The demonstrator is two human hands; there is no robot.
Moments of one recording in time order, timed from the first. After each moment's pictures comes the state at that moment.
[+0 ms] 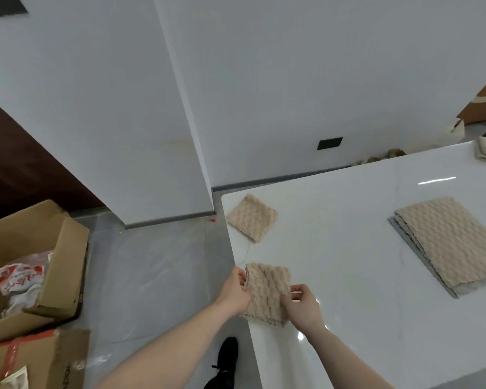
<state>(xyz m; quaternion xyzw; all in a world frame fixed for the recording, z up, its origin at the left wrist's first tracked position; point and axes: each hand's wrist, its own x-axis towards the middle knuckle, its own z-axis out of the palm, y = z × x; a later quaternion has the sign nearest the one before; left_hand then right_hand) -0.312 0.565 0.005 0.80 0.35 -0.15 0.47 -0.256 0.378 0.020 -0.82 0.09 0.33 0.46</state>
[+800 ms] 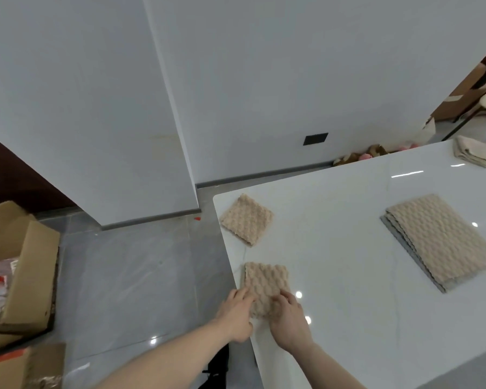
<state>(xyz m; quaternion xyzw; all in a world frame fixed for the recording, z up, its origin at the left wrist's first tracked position) -0.325 0.574 -0.011 0.91 0.07 -0.31 0.25 -0.277 0.406 -0.012 -0.92 -0.11 0.32 0.20</state>
